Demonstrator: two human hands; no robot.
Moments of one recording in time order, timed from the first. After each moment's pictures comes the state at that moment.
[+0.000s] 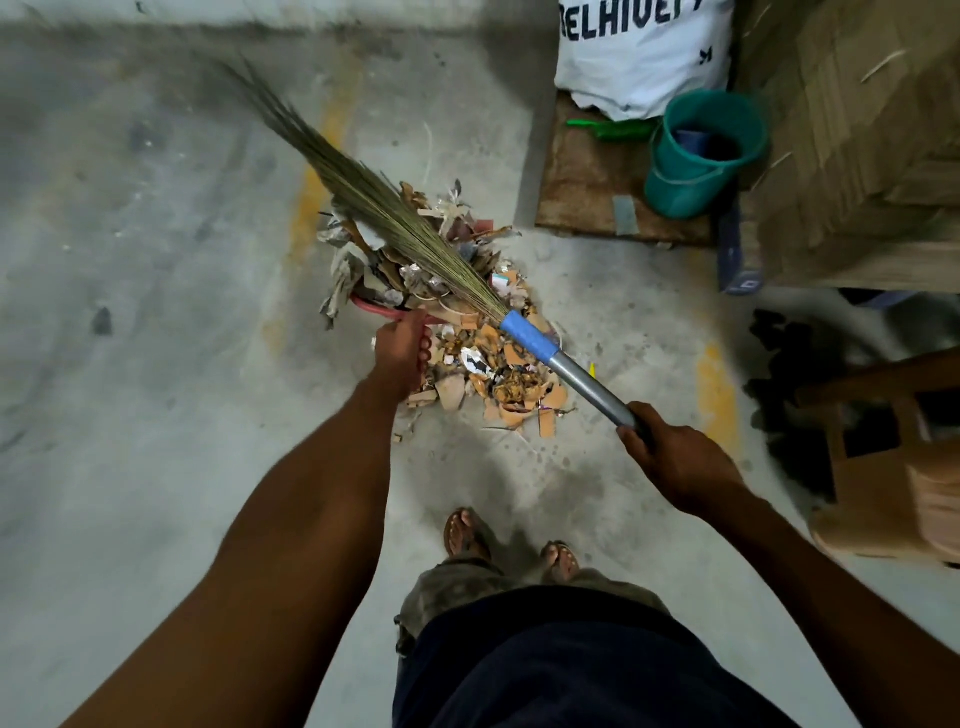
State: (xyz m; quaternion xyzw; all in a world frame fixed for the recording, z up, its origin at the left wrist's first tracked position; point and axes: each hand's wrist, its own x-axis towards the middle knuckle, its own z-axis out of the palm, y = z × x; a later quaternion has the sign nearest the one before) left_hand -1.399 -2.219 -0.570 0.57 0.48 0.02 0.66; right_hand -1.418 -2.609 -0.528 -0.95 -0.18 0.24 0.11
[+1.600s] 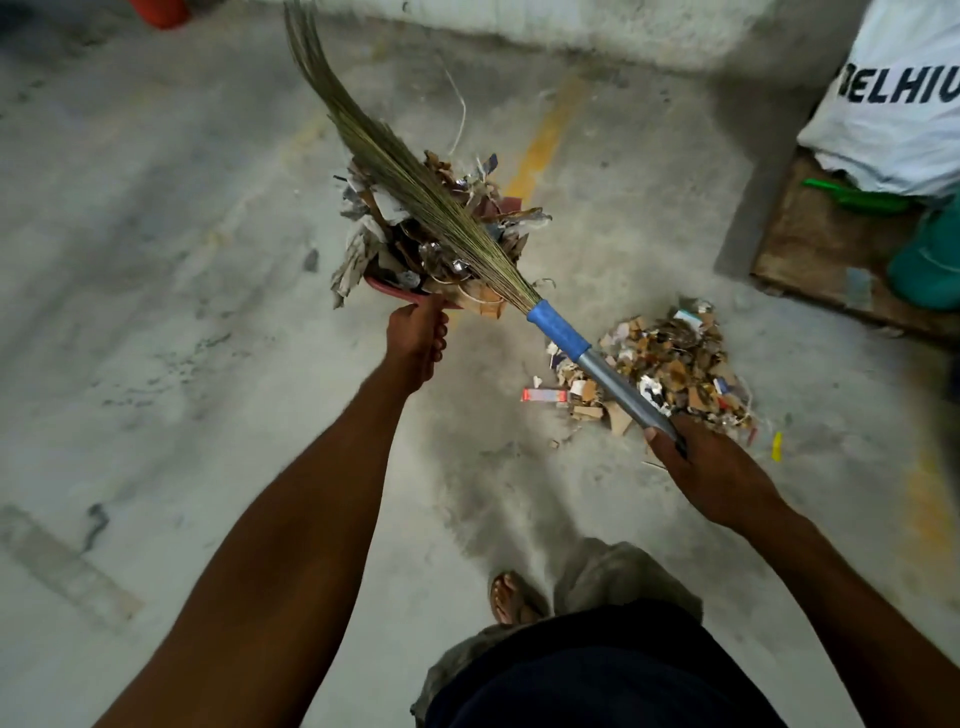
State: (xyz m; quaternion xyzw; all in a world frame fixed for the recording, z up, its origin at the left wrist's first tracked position) left_hand -1.659 -1.859 -0.499 0.54 0.51 0.15 0.65; right_hand -1.571 -2.244 -0.503 -0.91 -0.28 0.24 0.20
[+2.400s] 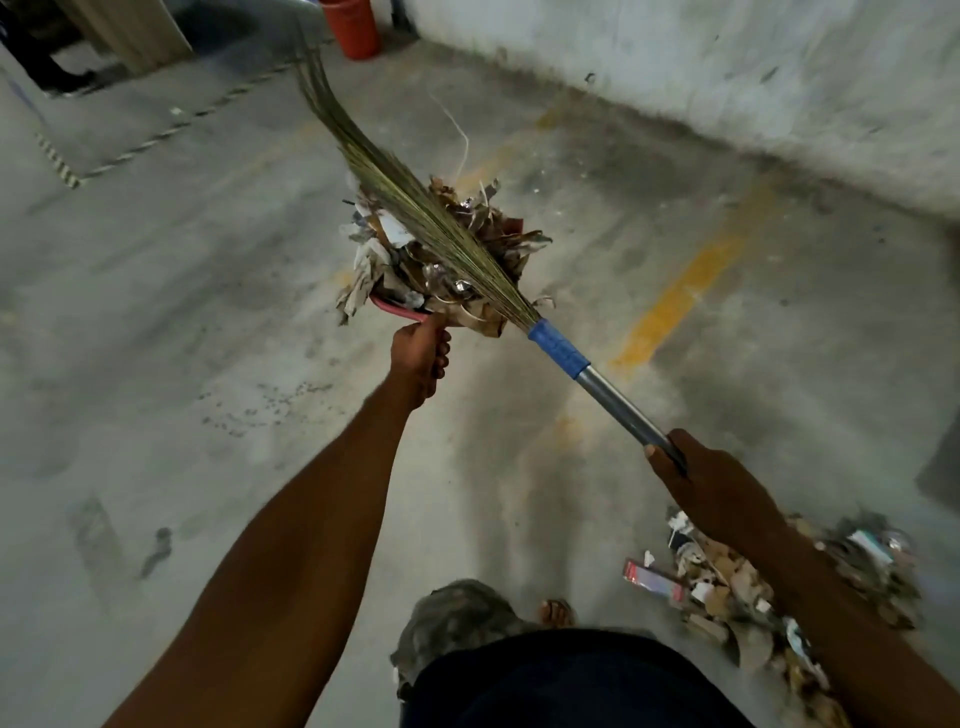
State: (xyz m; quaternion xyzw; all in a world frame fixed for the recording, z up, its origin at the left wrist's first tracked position) left_hand -1.594 -1.425 -0.476 0.47 0.58 0.27 0.61; right_hand -1.388 -1.764 -0.504 -0.83 -0.46 0.21 0.22
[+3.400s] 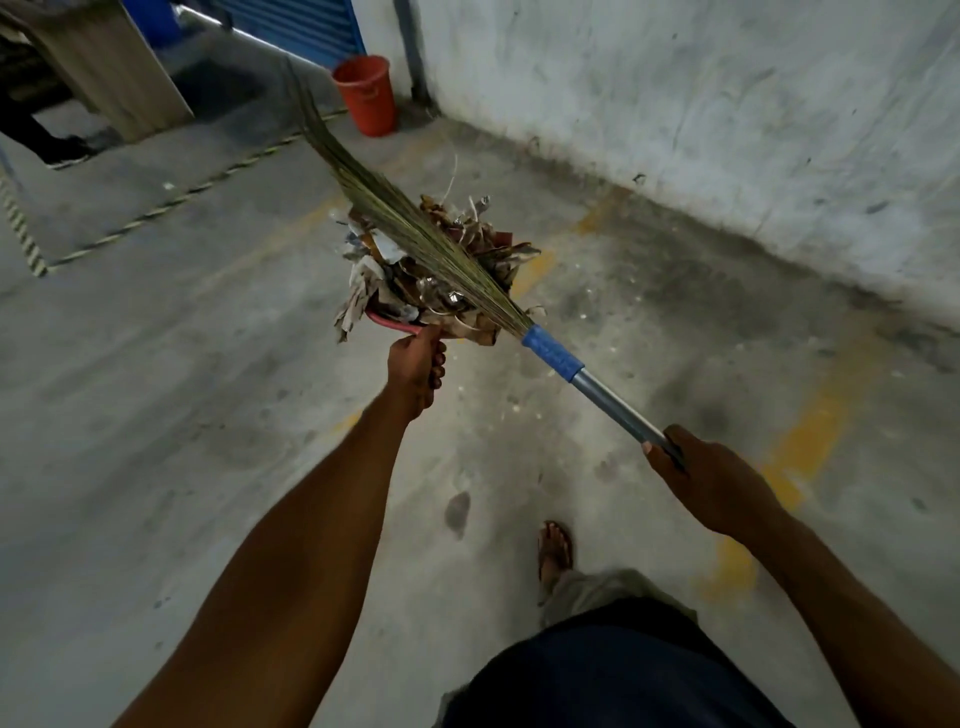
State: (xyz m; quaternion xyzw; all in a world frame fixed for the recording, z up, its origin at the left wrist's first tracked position) left_hand -1.366 -0.766 -0.475 0.45 0.57 0.29 0.62; right_hand -1.137 -1.090 -0.497 -0.83 -0.50 0.19 0.16
